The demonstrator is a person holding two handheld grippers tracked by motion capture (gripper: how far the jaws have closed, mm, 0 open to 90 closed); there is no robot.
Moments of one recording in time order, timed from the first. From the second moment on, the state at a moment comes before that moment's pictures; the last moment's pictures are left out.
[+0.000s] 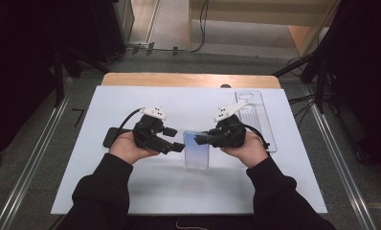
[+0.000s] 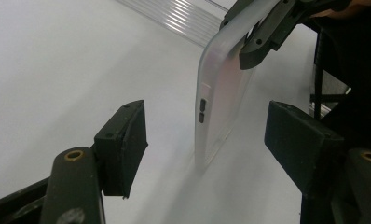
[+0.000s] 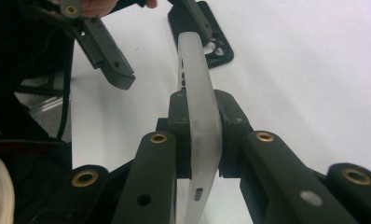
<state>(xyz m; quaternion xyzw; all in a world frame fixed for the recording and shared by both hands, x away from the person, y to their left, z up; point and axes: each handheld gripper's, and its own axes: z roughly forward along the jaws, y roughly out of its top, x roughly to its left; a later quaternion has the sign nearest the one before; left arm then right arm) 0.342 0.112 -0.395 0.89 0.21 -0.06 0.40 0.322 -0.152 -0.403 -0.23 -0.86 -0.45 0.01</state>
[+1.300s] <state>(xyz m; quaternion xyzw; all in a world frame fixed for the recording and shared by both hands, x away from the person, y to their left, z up) 0.344 0.114 -0.389 0.89 0.19 -0.10 0.41 0.322 -0.151 -0.403 -0.23 -0.84 -0.49 0.01</state>
